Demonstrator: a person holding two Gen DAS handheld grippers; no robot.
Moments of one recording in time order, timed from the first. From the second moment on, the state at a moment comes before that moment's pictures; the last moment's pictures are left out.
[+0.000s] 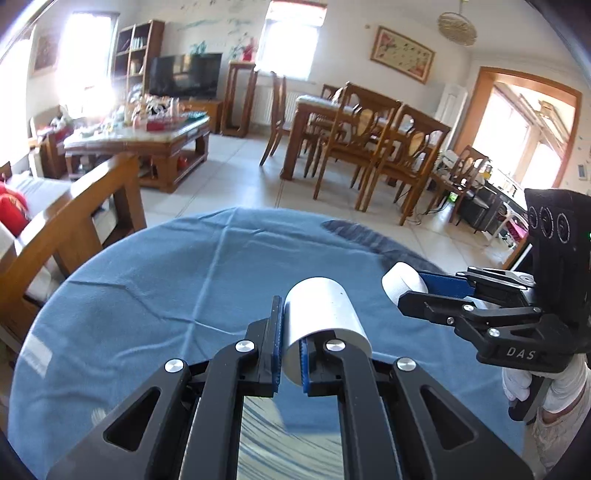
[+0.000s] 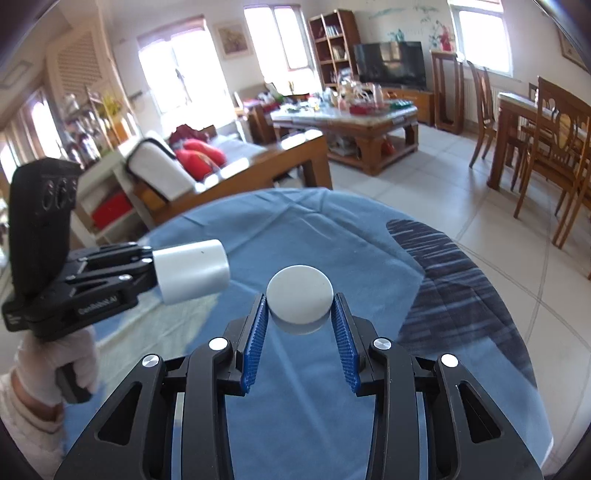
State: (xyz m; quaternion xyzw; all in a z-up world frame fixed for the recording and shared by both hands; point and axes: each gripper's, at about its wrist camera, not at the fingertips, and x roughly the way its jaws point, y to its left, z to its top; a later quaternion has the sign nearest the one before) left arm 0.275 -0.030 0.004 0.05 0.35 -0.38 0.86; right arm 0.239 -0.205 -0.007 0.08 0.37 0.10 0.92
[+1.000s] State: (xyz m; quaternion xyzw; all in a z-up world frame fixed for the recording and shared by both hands) left arm 0.043 -0.200 0.018 0.09 0.28 -0.57 0.77; right arm -0.110 -0.378 0.023 0.13 0.29 -0.04 0.95
